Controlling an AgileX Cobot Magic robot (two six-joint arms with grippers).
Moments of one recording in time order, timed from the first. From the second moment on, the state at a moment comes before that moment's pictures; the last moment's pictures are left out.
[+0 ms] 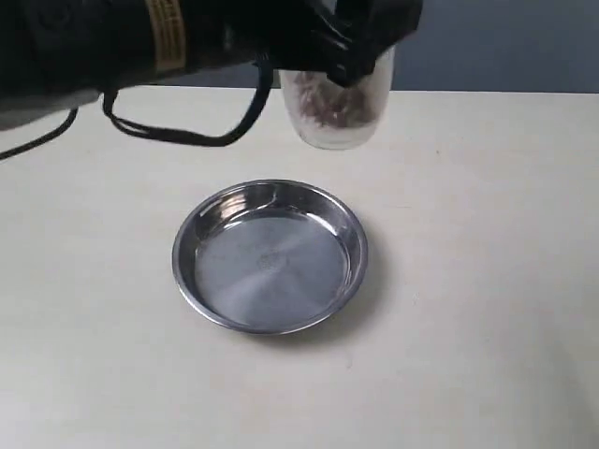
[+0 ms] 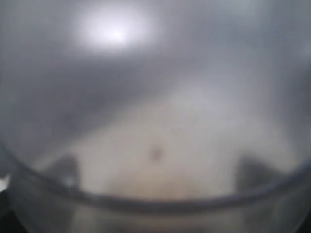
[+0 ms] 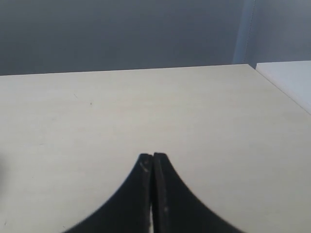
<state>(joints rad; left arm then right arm) -0.62 1.43 -1.00 0.86 -0.25 -0.93 -0.13 0.00 0.00 0.07 0.32 -0.04</state>
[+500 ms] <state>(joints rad) -0.62 1.58 -0.88 0.85 -0.14 -0.93 -0.13 0.00 0.00 0.07 0.32 -0.04</state>
